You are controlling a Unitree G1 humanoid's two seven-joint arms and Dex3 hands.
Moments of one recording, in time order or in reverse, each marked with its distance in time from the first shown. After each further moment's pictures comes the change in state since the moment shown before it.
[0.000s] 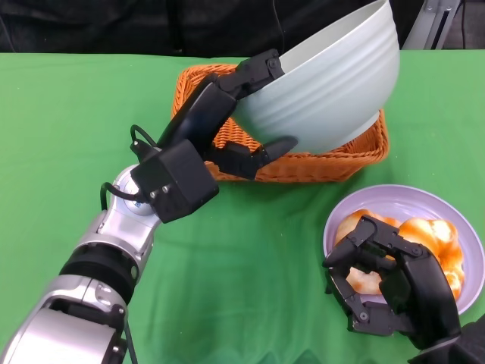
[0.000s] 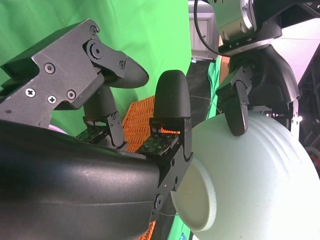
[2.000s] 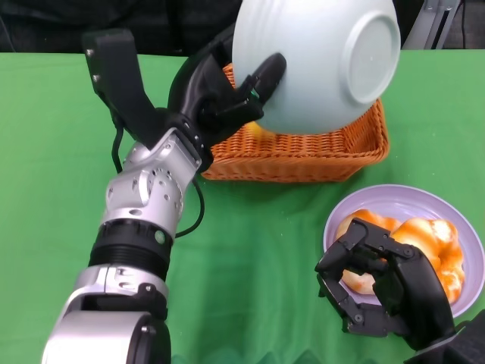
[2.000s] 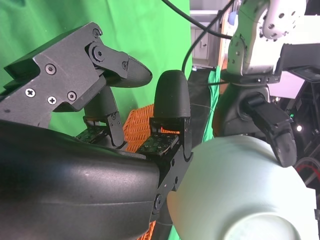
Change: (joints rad) left arm -0.048 -0.175 0.383 -0.293 -0.638 1.096 -0.271; right arm -0.009 -0.006 0.007 0.013 -0.010 -0.004 0.030
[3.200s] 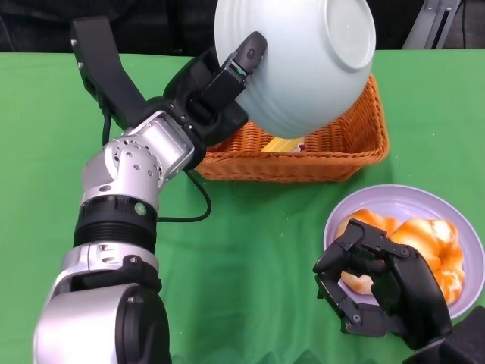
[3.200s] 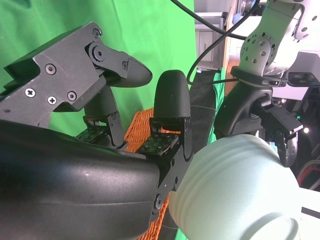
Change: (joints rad) left arm -0.076 0.014 0.174 0.028 -0.141 0.365 0.171; right arm -0.010 0.009 0.000 0.019 -0.005 0.011 0.001
